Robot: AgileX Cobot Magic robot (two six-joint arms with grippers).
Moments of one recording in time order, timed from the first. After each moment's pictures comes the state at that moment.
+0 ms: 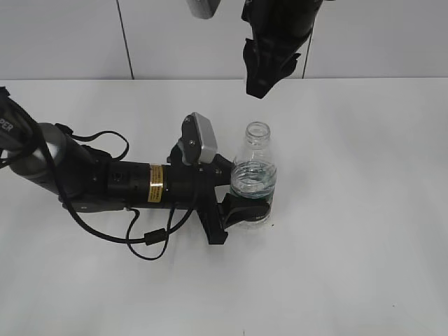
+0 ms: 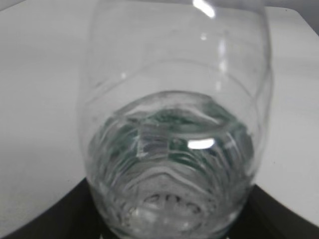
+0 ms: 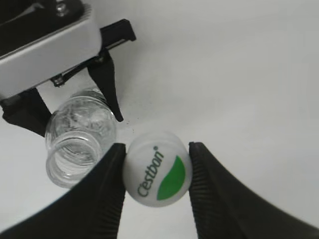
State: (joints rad) left arm -0.47 2.24 -1.02 1.11 -1.00 -0.43; right arm 0.62 1.96 -1.87 0.05 1.22 -0.85
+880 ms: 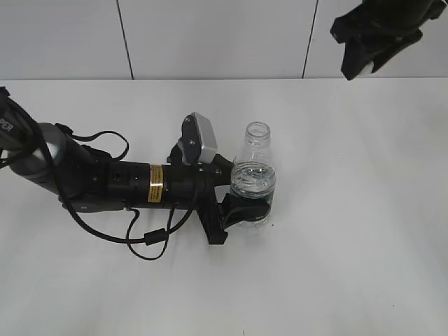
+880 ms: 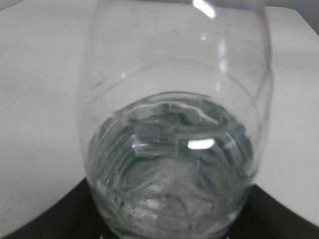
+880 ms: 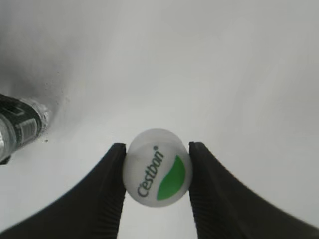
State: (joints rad) left arm -0.47 2.24 -1.02 1.11 -1.00 -0.43; right arm 0.29 1.91 -1.78 0.07 1.22 -0.27
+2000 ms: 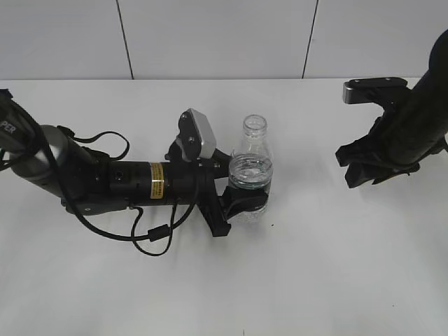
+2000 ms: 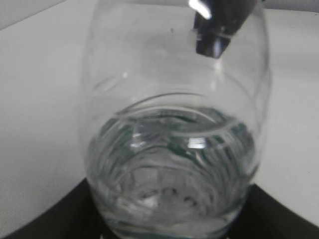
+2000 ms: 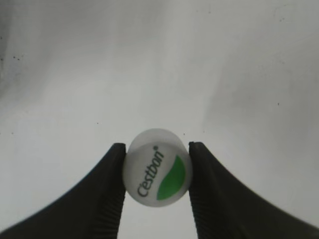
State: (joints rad) left arm -0.47 2.25 -1.02 1.00 -0.99 -0.36; right arm 0.22 1.81 -1.06 0.19 0.63 -0.23
